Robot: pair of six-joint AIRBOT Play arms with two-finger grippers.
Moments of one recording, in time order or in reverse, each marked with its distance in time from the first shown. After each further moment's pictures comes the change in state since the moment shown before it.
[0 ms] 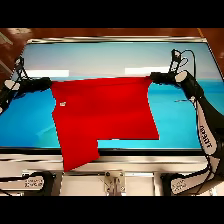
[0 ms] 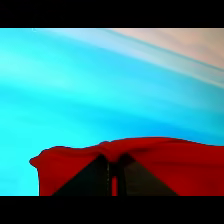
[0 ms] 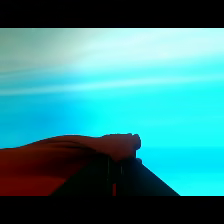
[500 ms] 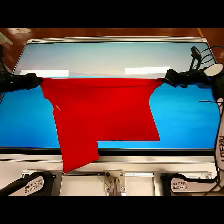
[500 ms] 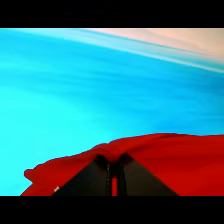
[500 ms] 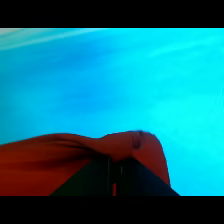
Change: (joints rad) left arm 0.014 0.274 0.003 0.054 -0.273 -0.037; right arm -0.159 0.159 0.005 0.098 0.406 0.024
